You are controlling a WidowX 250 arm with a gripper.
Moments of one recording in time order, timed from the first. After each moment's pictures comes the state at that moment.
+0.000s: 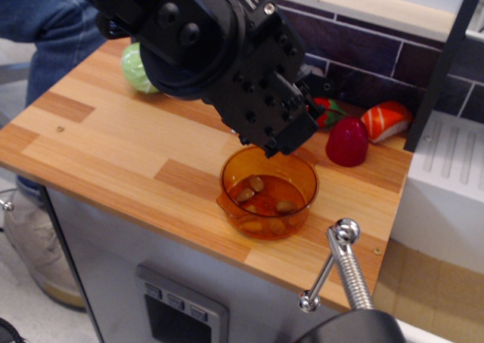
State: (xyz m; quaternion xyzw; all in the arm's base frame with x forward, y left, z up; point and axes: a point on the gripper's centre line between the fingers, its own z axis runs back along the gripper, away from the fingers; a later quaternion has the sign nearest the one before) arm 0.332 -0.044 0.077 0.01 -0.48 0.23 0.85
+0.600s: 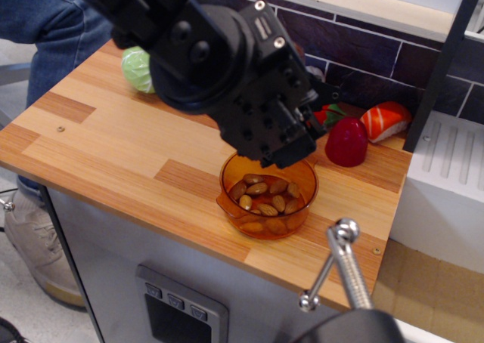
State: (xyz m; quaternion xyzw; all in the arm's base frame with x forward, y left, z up) arm 0.331 -0.049 0.076 0.00 -0.47 0.22 0.85
